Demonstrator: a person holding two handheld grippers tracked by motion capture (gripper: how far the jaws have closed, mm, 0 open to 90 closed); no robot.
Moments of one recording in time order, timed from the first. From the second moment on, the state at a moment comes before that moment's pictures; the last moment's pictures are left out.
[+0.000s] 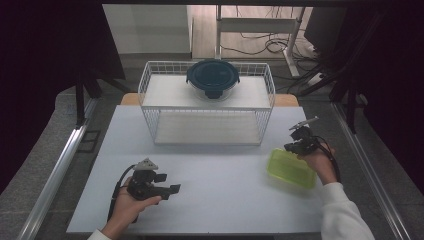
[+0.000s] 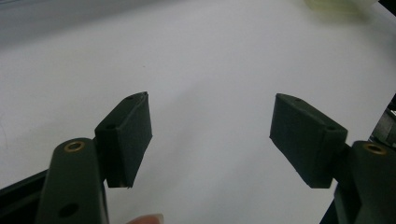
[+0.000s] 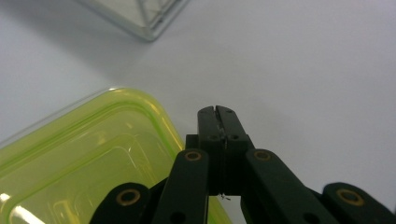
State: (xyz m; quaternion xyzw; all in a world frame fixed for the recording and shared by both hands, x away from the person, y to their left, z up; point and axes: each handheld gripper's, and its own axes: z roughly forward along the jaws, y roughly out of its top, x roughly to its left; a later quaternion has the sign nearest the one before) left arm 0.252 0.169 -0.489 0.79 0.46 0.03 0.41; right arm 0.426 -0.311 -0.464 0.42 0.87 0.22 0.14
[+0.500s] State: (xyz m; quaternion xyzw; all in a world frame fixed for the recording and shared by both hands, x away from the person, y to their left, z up) left arm 0.252 0.172 -0.489 0.79 0.46 0.04 0.41; right arm 0.400 -0.276 -0.466 0.35 0.90 0.22 0.11
